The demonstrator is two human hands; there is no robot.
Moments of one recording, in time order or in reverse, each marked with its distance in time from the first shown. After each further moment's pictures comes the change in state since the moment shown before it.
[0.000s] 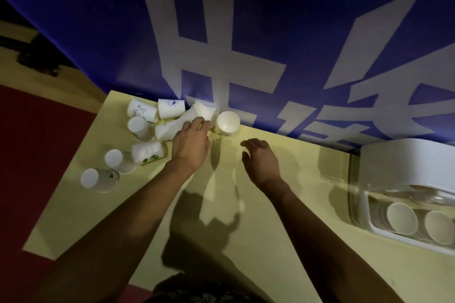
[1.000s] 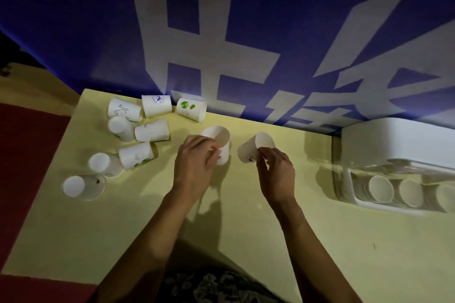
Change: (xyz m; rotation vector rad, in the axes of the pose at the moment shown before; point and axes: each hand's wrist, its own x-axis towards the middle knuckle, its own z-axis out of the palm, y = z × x) left_hand -0.060 0.013 -0.009 -0.513 0.170 0.148; right_hand -0.069 -0.022 -0.026 0.098 0.313 0.257
